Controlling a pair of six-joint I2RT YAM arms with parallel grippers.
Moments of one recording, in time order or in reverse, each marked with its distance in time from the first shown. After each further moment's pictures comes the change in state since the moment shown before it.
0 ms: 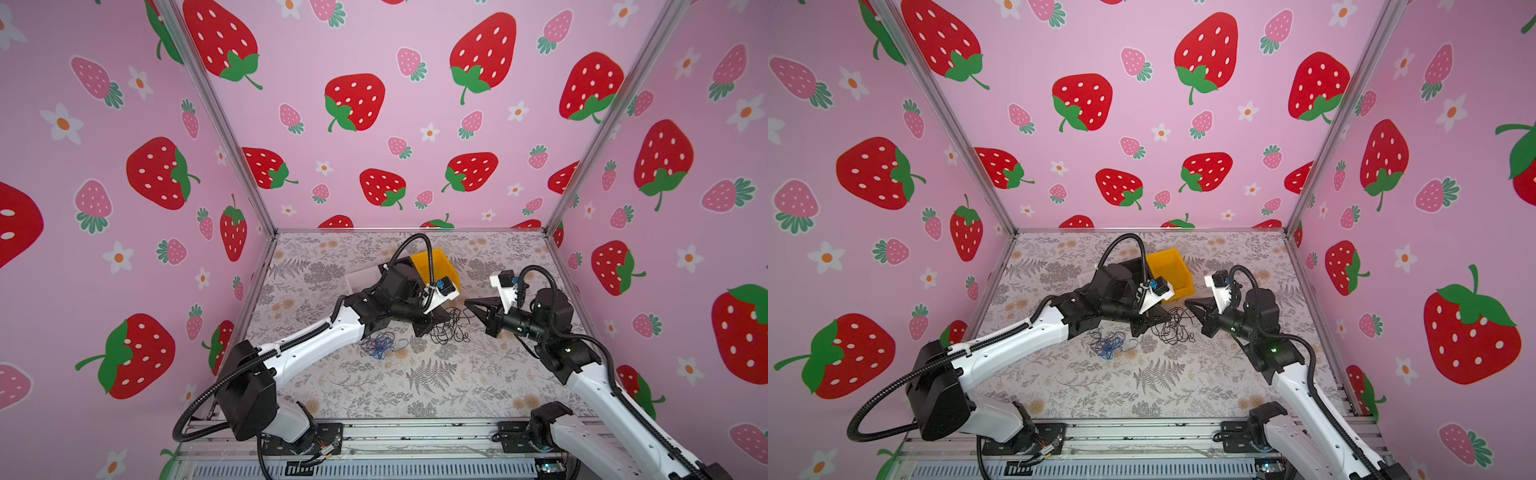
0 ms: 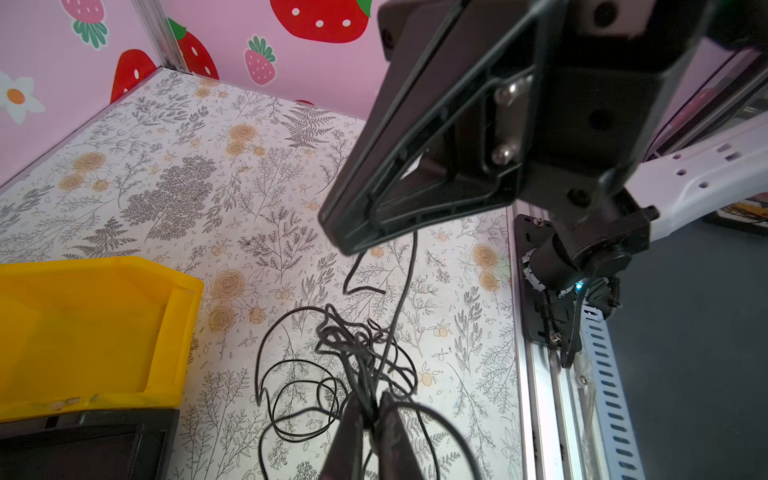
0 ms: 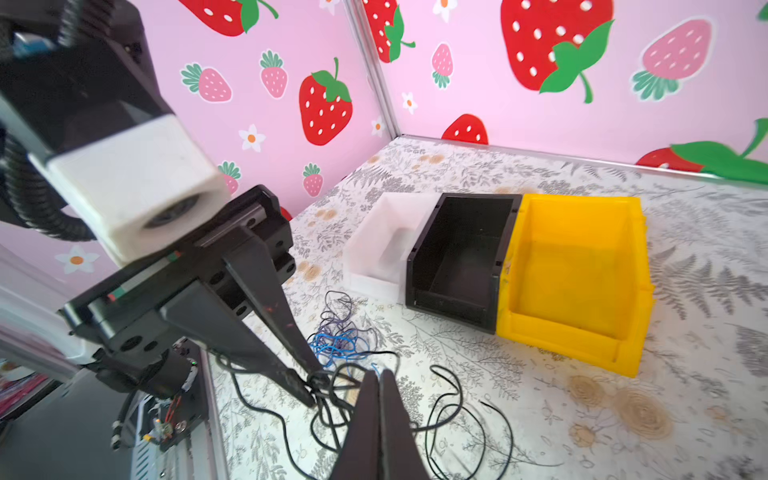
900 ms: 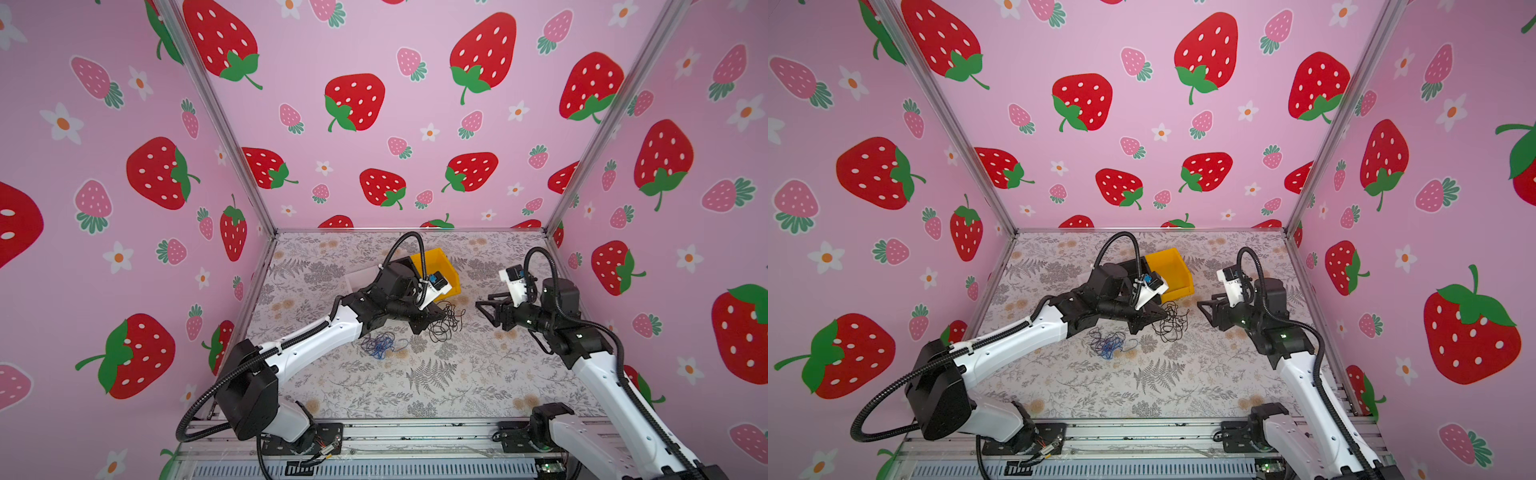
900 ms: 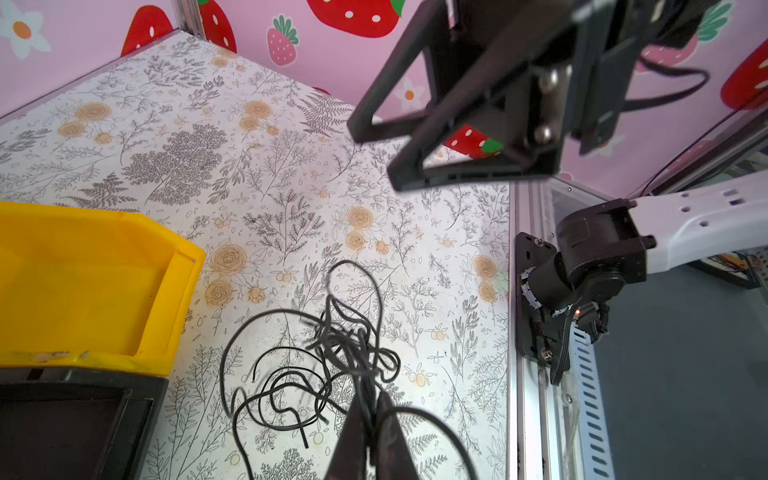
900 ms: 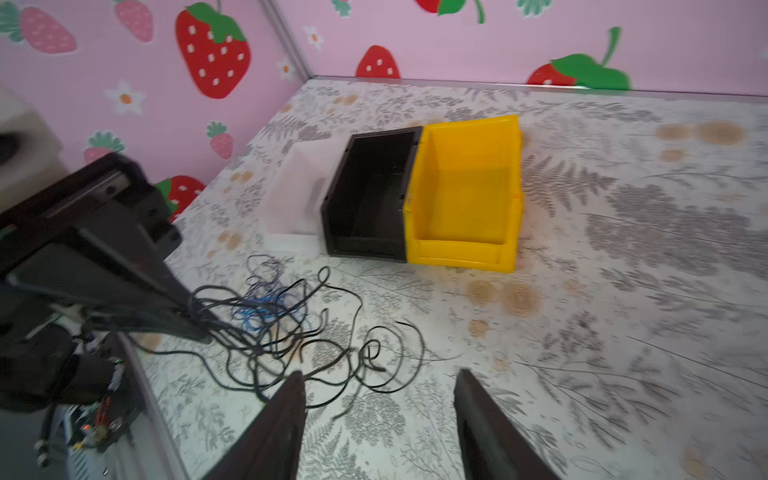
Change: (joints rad) left arm 0.039 0.003 -0.033 0.035 0.035 -0.107; right arm -0.095 0.075 0.109 -0.316 0.029 -0.132
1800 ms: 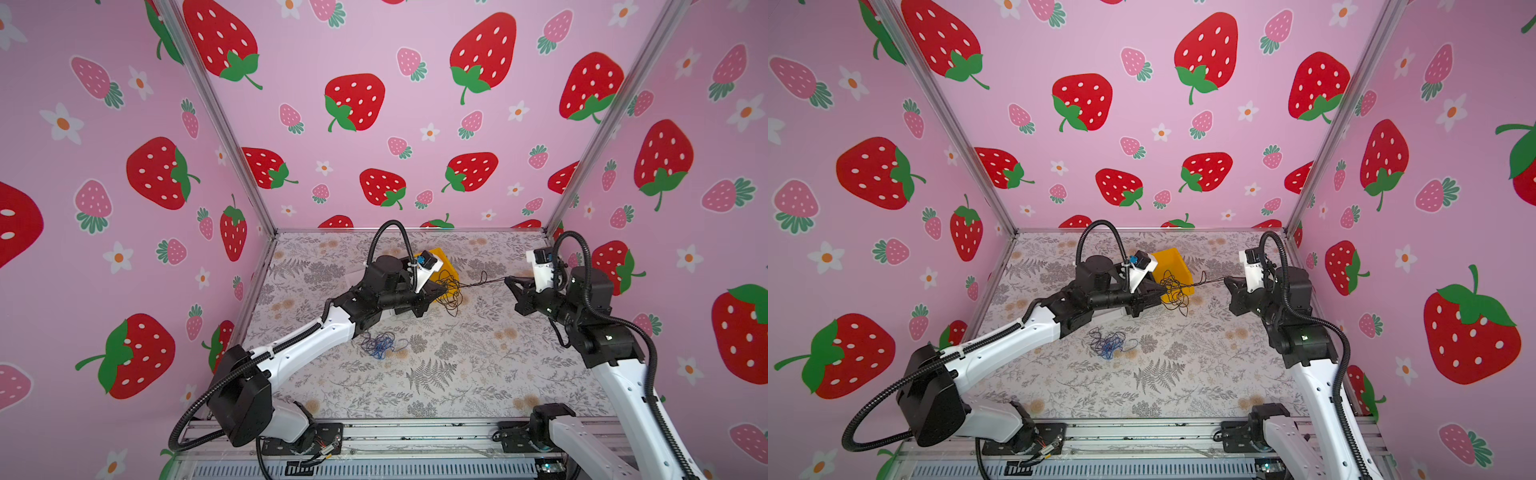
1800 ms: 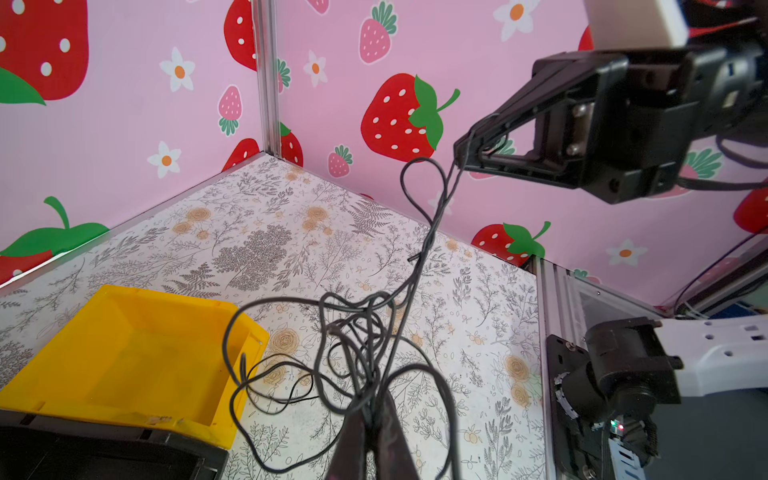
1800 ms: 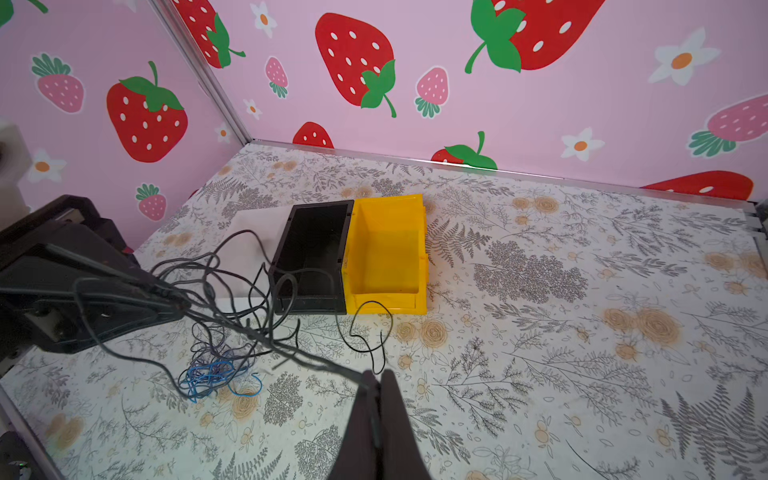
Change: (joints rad) left arm 0.052 -0.051 -0.044 0.275 -0.070 -0.137; right arm -0.126 -0.047 0.249 -0.191 0.227 -0.026
